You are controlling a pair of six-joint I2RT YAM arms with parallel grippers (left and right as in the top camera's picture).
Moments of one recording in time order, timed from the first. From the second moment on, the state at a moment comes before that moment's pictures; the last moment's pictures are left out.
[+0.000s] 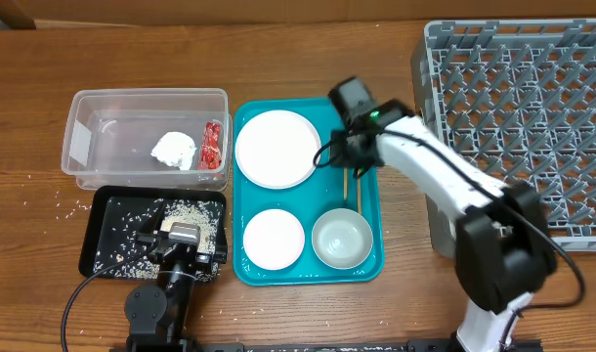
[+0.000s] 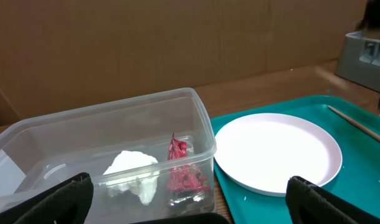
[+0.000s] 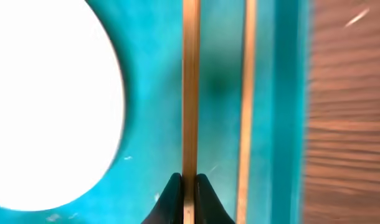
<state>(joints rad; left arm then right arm) -0.01 0.02 0.01 -0.07 0.12 0.14 0.47 1.93 1.52 -0.87 0.00 0.52</state>
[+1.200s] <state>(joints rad) -0.01 0.02 0.01 -0.07 0.12 0.14 0.34 1.81 1.57 -0.98 -0.14 0.07</state>
